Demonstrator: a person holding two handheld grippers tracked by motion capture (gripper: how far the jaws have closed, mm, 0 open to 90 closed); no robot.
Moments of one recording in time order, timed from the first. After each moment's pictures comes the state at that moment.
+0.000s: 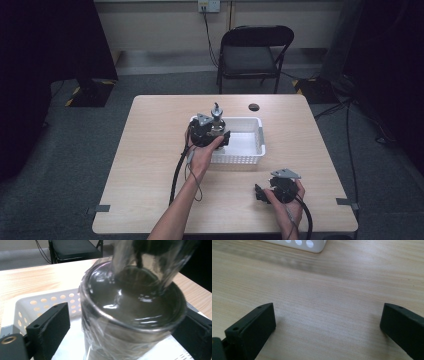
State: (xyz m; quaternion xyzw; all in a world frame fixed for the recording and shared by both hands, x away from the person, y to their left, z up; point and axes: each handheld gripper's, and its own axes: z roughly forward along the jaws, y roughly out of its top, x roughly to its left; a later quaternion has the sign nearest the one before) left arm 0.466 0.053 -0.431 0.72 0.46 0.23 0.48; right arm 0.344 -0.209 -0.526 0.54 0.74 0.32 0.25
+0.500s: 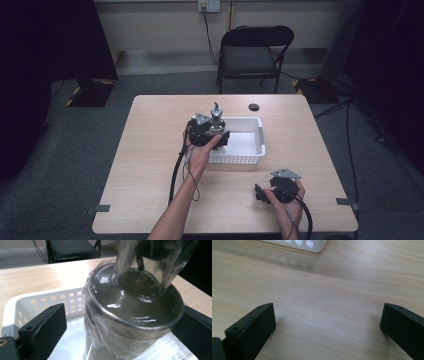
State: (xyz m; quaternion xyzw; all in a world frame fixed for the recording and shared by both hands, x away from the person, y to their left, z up) left arm 0.466 0.060 -0.428 0.72 0.45 0.21 0.49; right arm 0.344 -0.209 -0.526 0.54 0.74 0.32 0.25
